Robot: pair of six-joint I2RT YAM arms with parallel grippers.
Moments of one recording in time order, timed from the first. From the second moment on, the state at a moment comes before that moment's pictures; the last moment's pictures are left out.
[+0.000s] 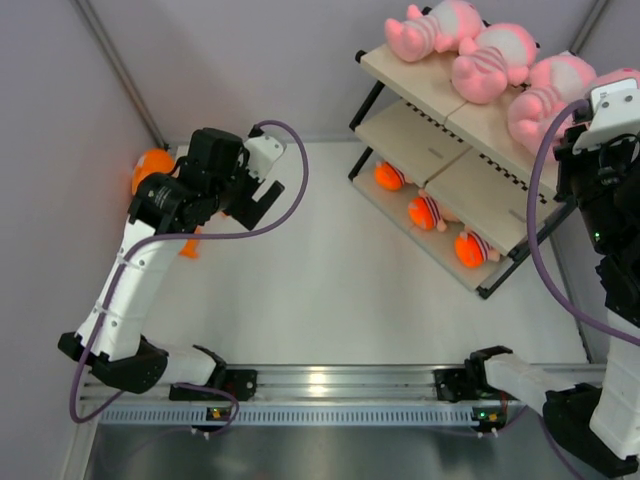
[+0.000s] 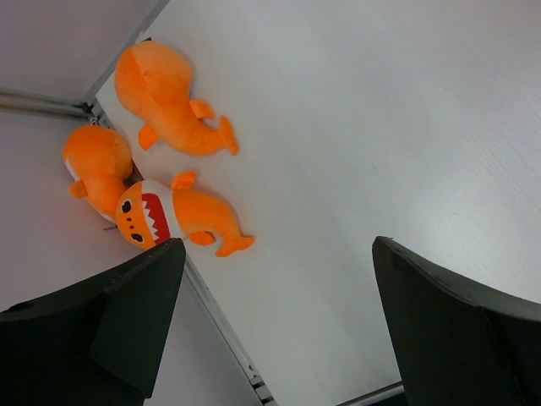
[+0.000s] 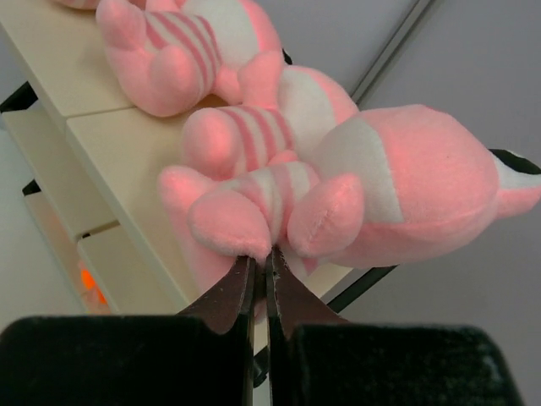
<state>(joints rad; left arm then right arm) -0.53 1.35 1.87 -1.22 -0.23 0.34 0.22 1.04 1.99 -0.94 0.26 -0.40</state>
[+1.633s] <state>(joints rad) -0.53 1.34 1.86 -1.22 -0.14 0.34 0.06 0.97 1.77 -0.87 0.20 -0.48</state>
